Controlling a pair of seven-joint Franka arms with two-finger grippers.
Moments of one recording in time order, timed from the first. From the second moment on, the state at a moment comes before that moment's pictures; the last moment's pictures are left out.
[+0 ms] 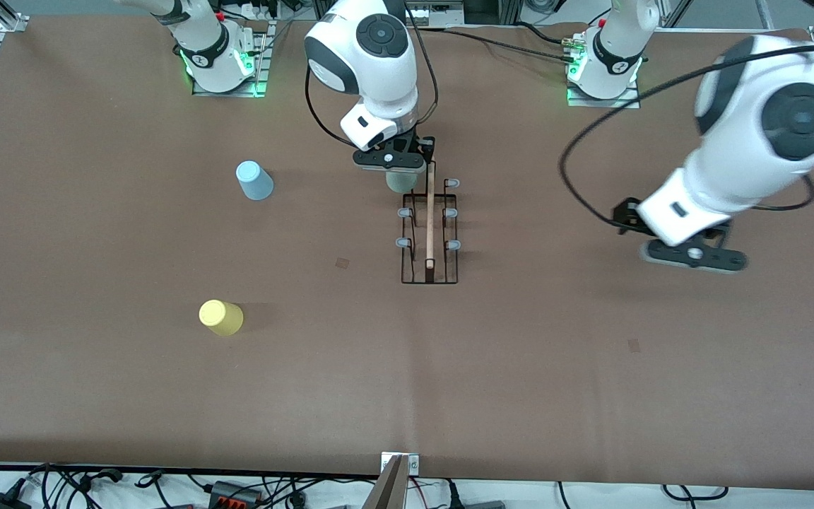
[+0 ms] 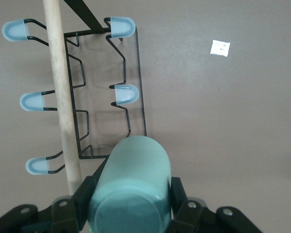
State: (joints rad) left arm 0.14 0.23 -0.37 -1.56 0.15 1.69 -0.07; right arm 0.62 0.37 0.31 -1.76 -0.12 2.16 1.07
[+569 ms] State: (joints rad) left arm 0.31 0.22 -0.37 -1.48 0.15 1.58 0.14; right arm 0.62 0.43 0.30 -1.76 -0.12 2.23 1.07
